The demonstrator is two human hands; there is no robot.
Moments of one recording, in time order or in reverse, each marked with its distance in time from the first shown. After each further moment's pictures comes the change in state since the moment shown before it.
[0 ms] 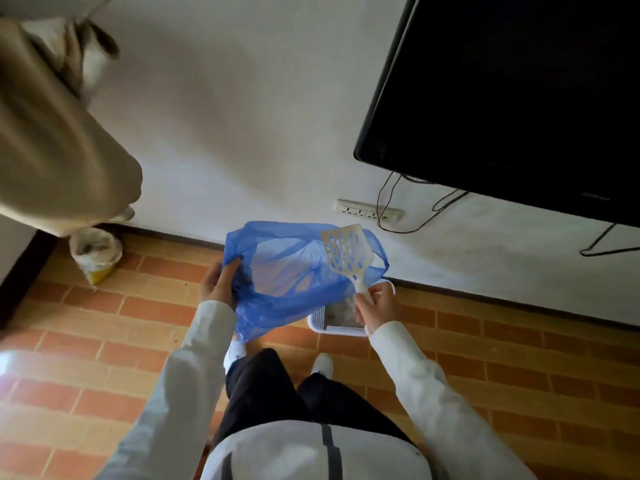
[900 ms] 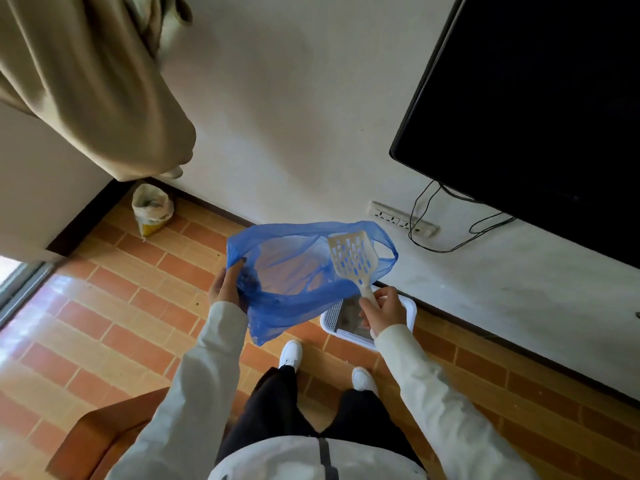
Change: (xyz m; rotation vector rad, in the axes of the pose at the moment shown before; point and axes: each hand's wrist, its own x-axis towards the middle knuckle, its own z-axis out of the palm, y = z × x) left_hand -0.050 -0.035 -0.005 -0.261 0.335 -0.040; right_hand 0.026 0.011 -0.014 -0.197 -0.199 -0.053
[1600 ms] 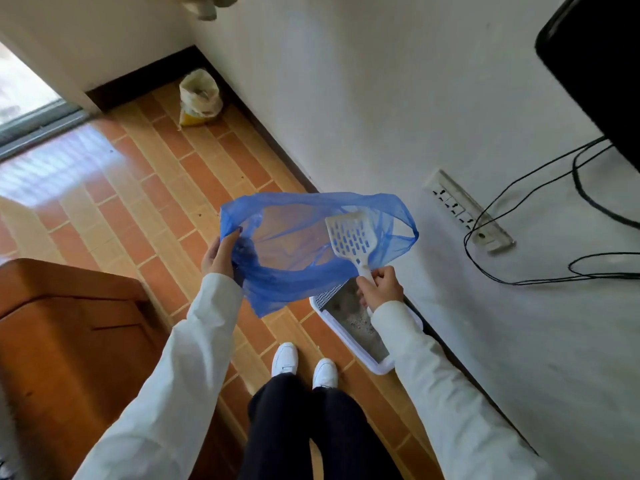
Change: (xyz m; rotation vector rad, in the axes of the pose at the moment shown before) left_hand 0.048 -0.179 -0.031 -0.263 0.268 0.128; right_hand 0.155 0.082 0.034 -0.329 -0.288 -0.184
